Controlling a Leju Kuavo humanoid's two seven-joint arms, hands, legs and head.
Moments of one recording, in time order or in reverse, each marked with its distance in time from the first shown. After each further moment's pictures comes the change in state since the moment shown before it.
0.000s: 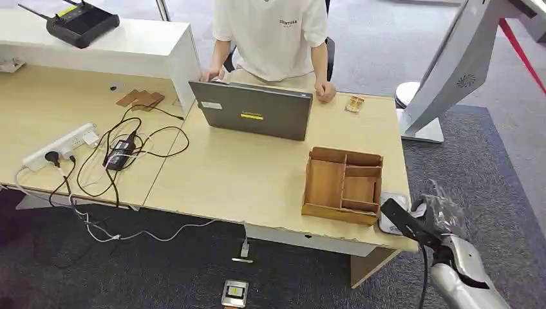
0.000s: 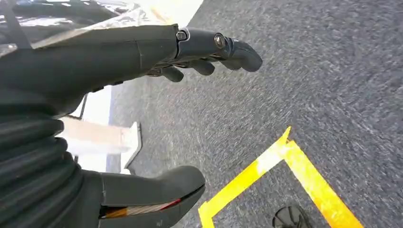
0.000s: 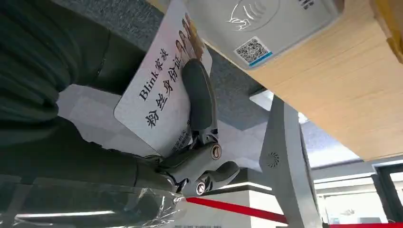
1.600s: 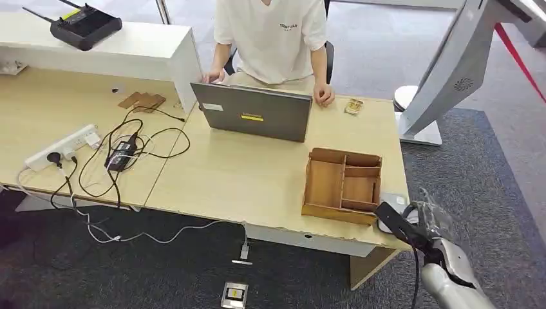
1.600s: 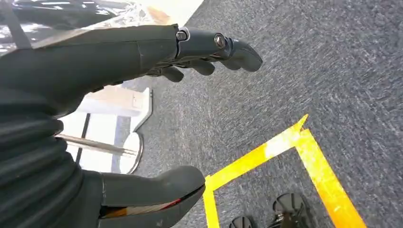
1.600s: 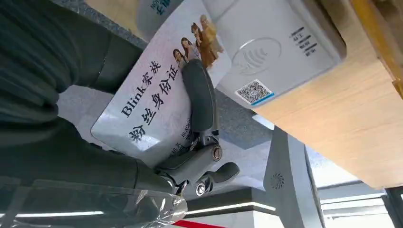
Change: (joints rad) left arm -0.010 -0.044 0.134 0.011 0.041 0.068 -0.047; right arm -0.038 0.064 0.015 0.168 -0.059 0.010 -0.043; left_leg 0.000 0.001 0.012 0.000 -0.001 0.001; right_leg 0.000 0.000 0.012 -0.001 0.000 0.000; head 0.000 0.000
